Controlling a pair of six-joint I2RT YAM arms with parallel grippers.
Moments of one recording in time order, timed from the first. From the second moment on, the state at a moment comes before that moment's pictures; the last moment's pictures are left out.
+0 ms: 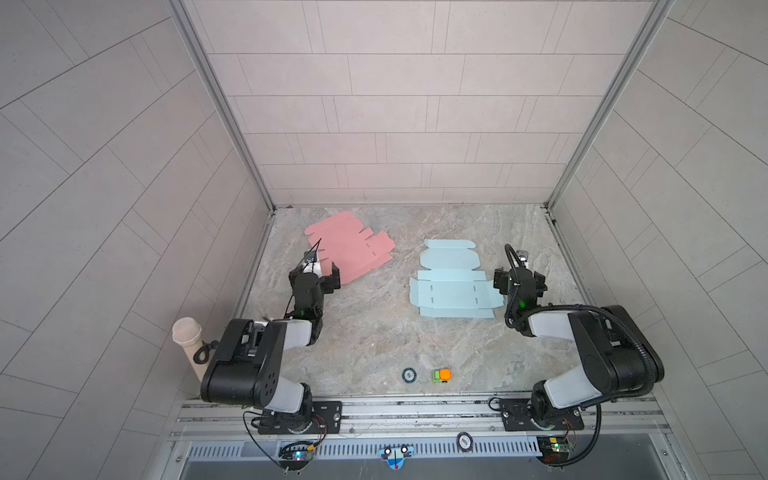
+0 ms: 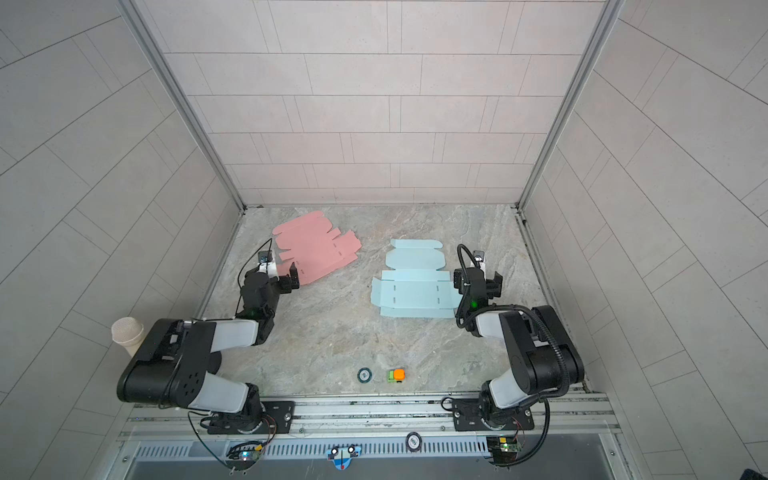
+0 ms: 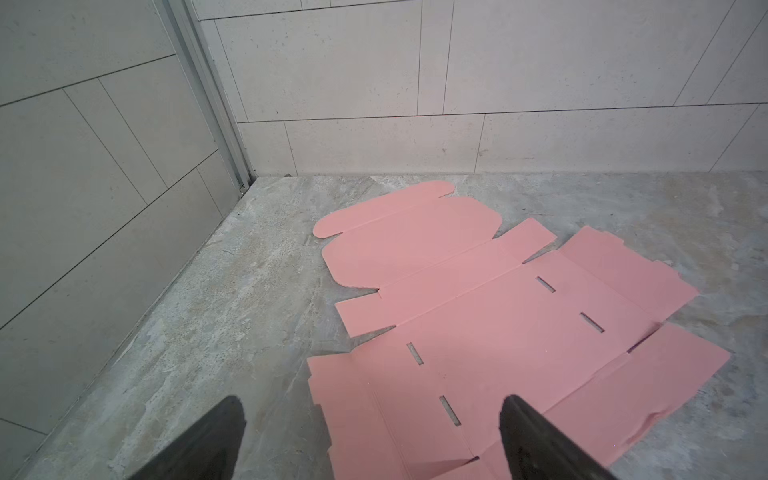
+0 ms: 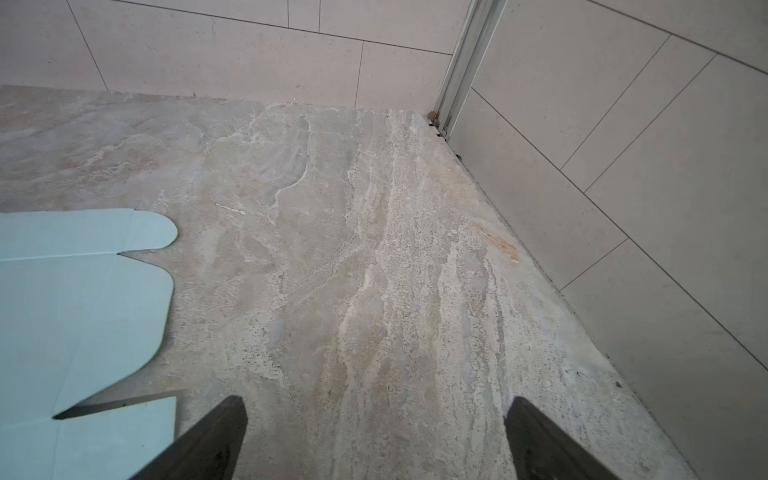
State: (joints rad) left arm -0.09 1.47 0.35 0.84 -0.22 0.02; right arm 0.11 1.51 0.42 0.65 0.52 0.03
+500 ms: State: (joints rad) left arm -0.09 1.47 0.35 0.84 -0.22 0.02; right arm 0.11 1.51 0.42 0.65 0.52 0.03
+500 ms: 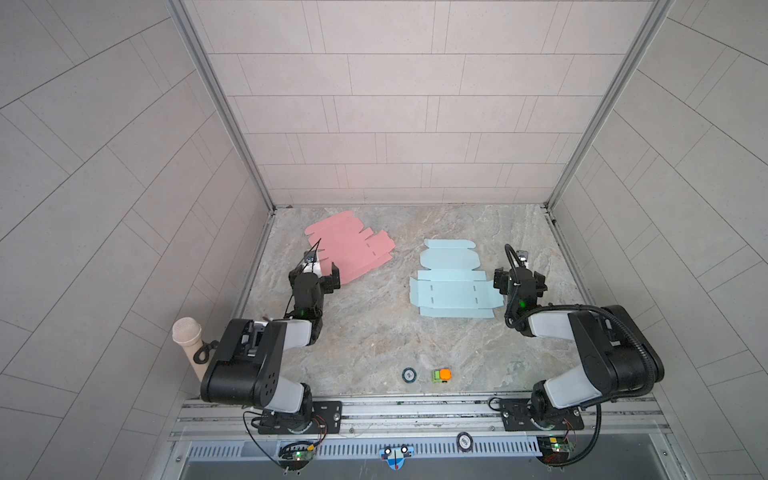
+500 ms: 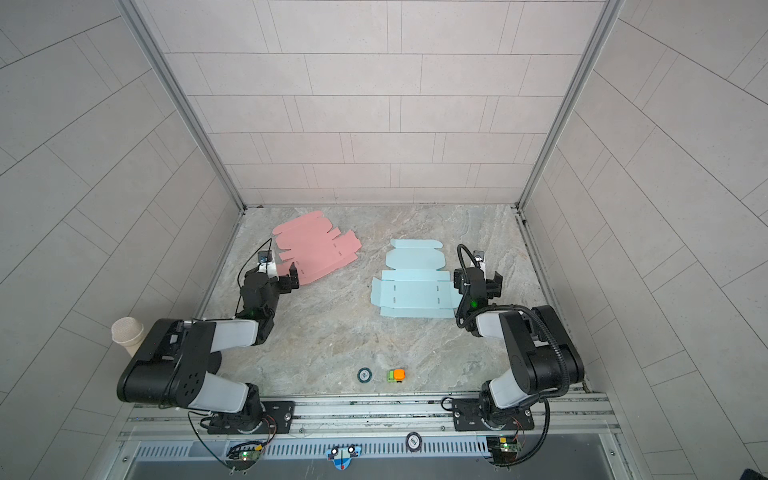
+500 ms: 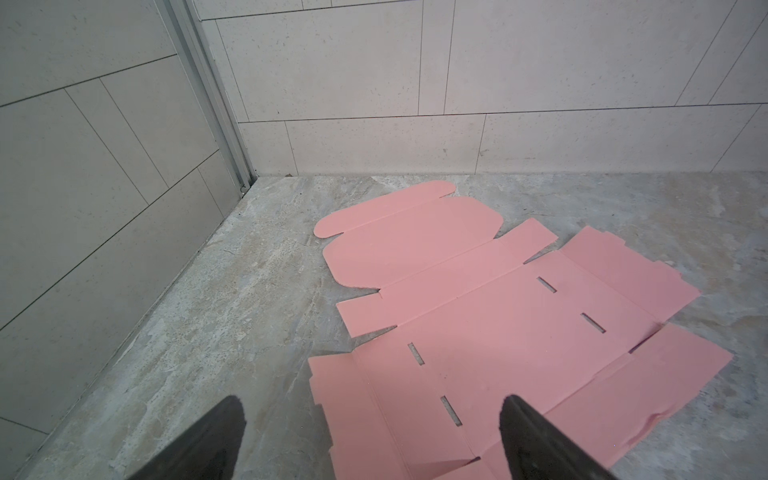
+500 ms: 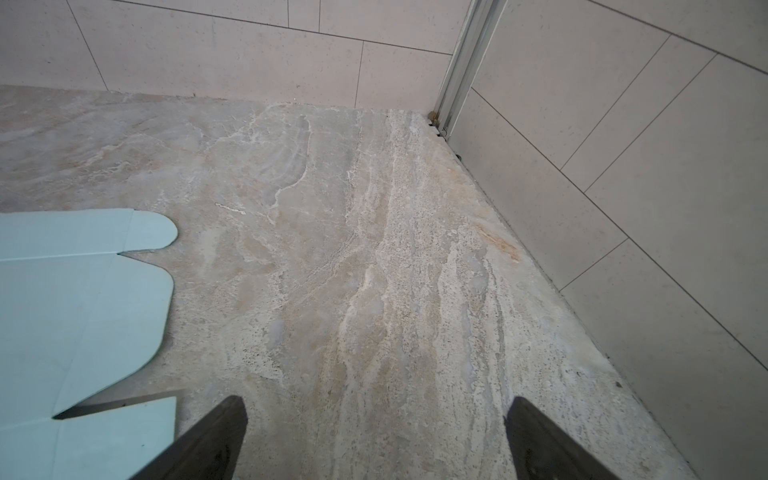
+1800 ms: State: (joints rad) left arm -0.15 1.26 0.49 0.47 -0.17 0.03; right arm 0.15 1.25 0.56 0.25 0.63 0.15
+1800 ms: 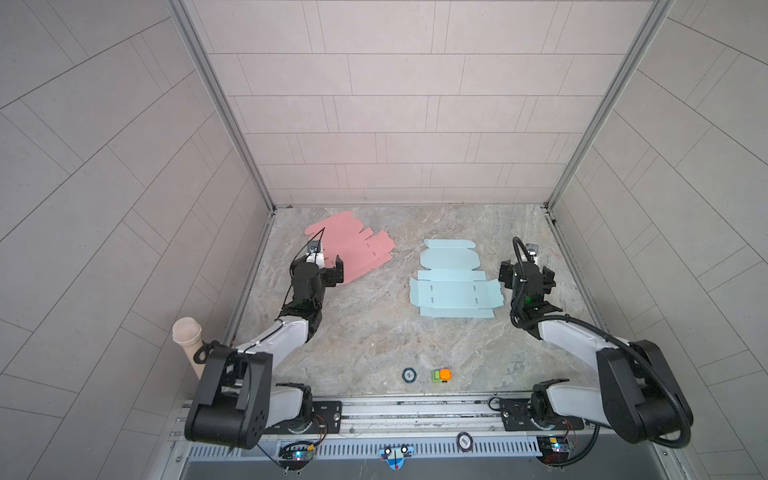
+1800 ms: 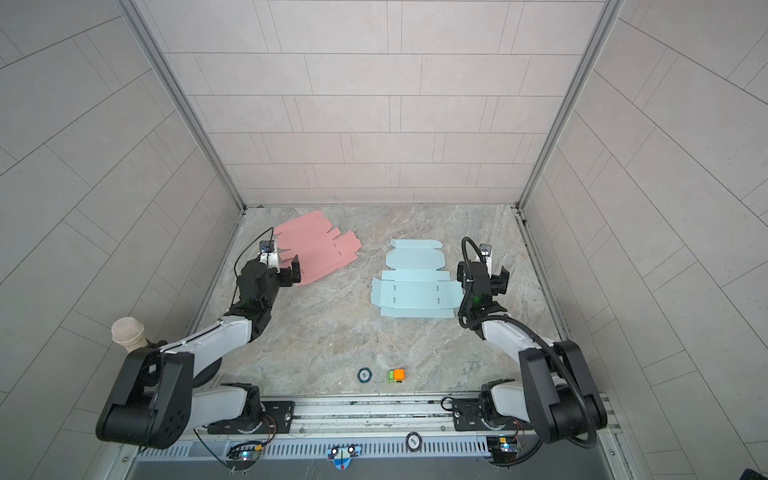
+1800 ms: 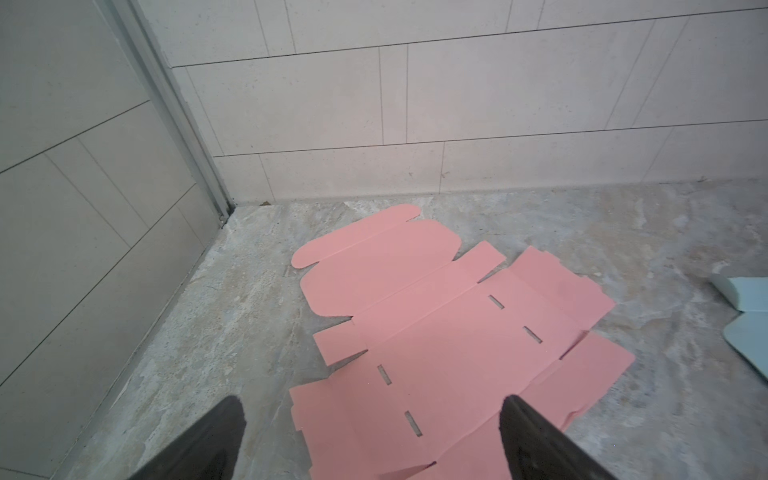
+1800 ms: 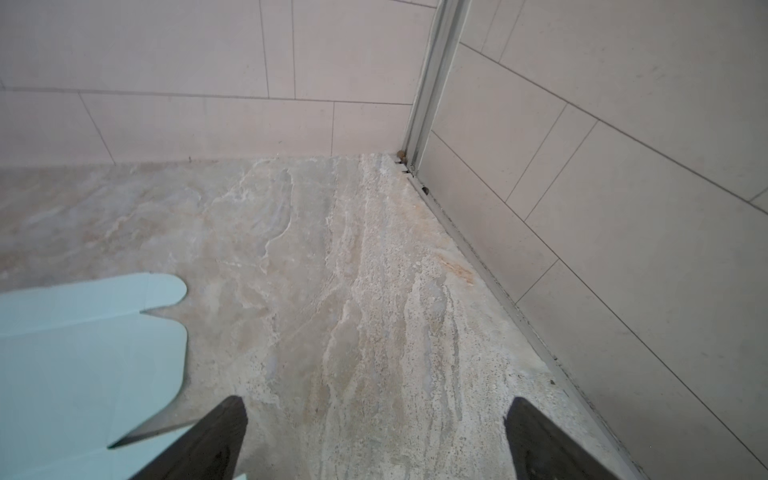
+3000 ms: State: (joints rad) left arm -0.43 1.62 0.92 -0.10 0.20 -0.48; right arm 0.77 1.17 0.66 -0.40 0.25 0.66
